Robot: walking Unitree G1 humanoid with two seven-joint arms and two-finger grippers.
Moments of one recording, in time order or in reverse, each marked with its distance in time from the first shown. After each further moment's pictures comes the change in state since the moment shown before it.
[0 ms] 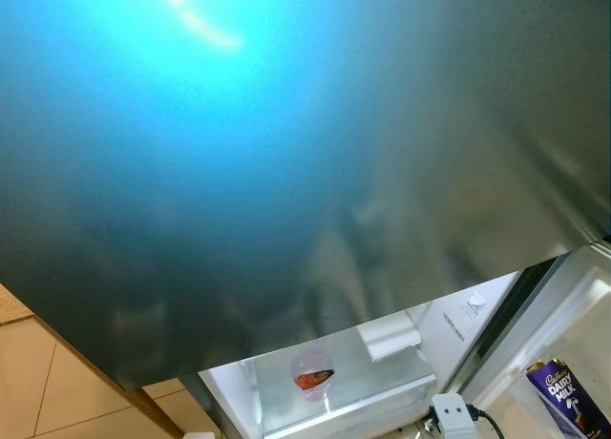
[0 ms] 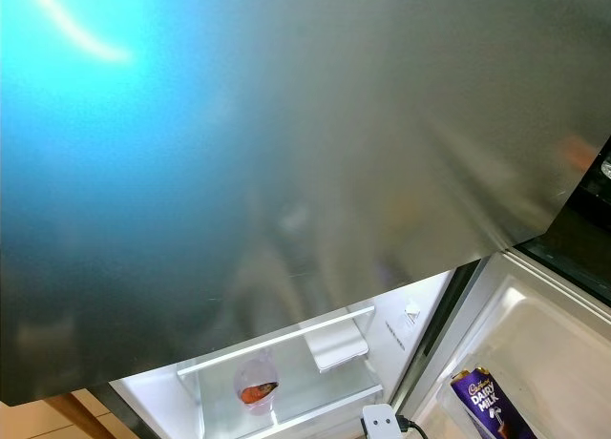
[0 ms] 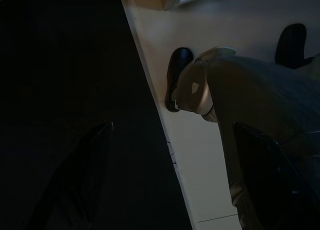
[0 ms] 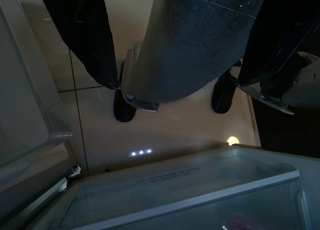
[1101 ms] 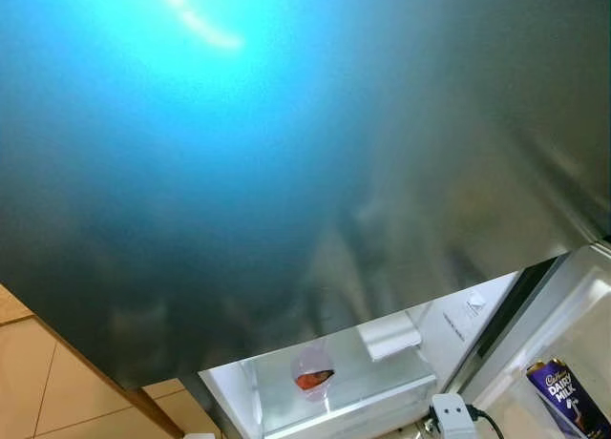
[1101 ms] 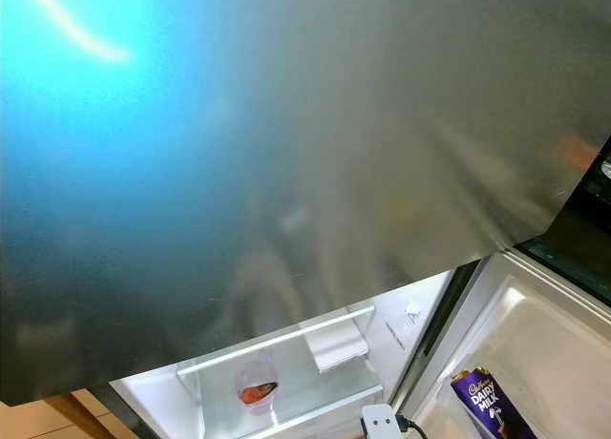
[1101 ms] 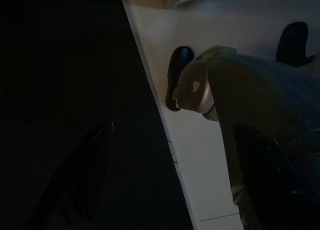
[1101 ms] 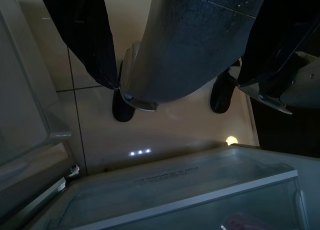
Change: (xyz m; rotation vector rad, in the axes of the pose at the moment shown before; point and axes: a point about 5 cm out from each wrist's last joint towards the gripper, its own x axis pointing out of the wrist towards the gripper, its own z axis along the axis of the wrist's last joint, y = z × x) left arm 0.000 0.000 -0.001 0.001 0.002 0.001; right arm 0.000 0.000 0.000 0.003 -0.001 0.004
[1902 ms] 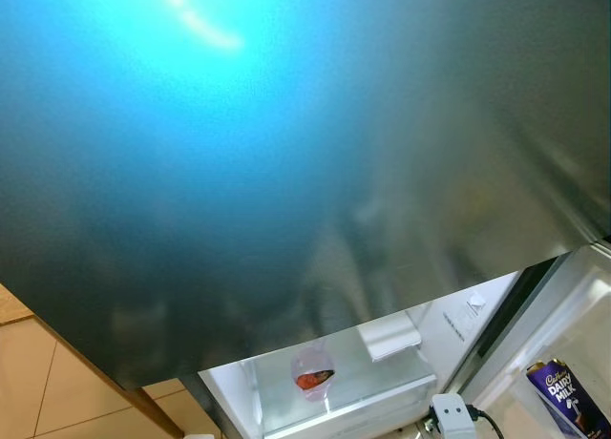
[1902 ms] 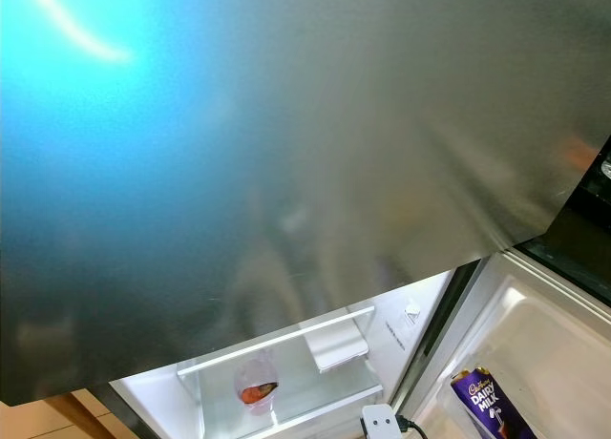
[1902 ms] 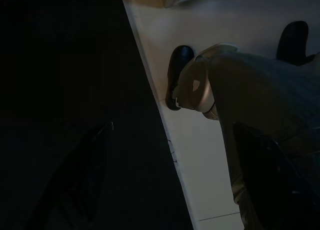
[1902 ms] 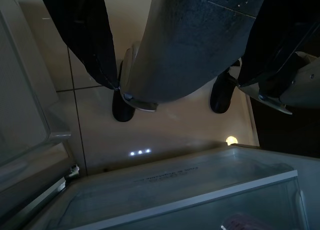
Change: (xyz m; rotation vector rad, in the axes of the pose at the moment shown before) left arm 0.000 0.000 -0.001 -0.002 0.003 -0.001; right arm 0.000 0.000 0.000 0.000 0.000 0.000
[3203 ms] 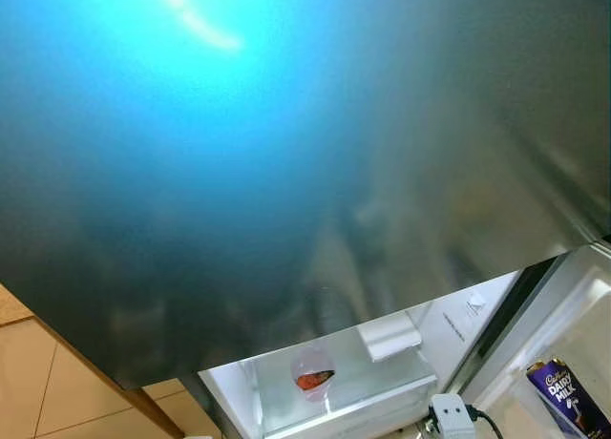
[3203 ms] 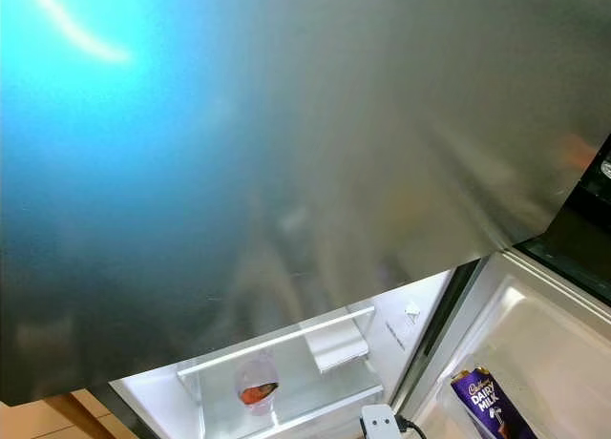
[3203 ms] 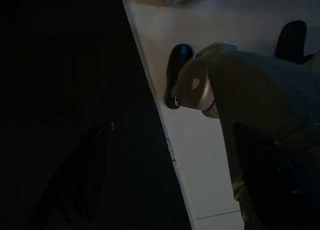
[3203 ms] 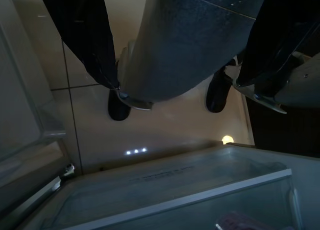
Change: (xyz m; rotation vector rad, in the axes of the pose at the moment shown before) left arm -0.001 0.001 -0.002 -0.010 0.005 -0.009; right arm 0.000 0.002 0.000 0.009 -0.003 0.018
